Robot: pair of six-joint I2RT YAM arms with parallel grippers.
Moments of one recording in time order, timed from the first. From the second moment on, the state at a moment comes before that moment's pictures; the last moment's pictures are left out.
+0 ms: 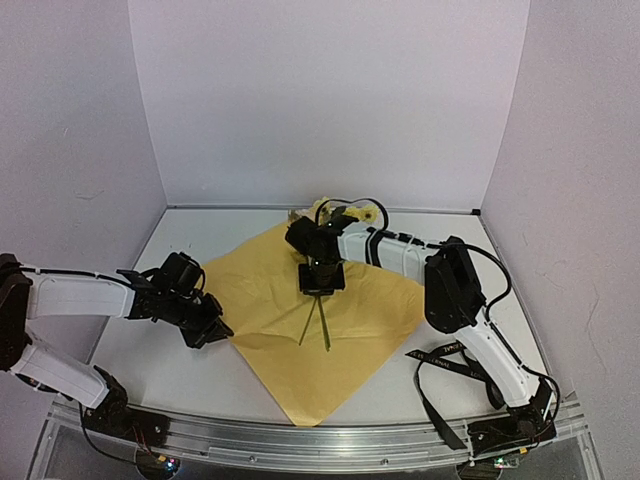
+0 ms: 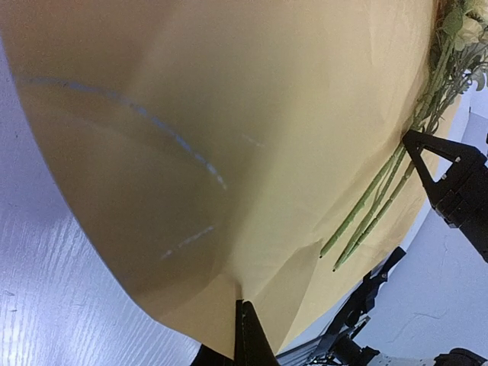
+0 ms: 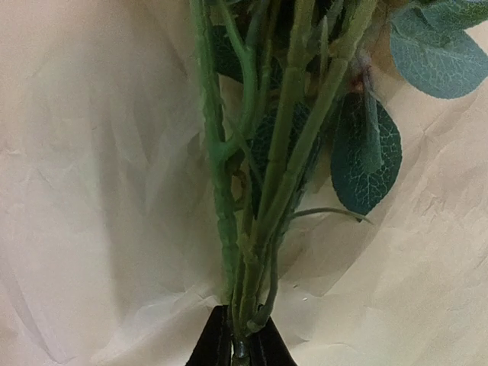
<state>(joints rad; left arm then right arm) -0.61 1.32 0.60 -0.28 0.30 -1.28 0.86 2.61 2.38 -1.04 0.17 0.71</state>
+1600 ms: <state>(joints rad) -0.46 1.34 0.69 -0.38 0.53 -1.20 1.49 1.61 0.81 0.01 0.32 -0.44</state>
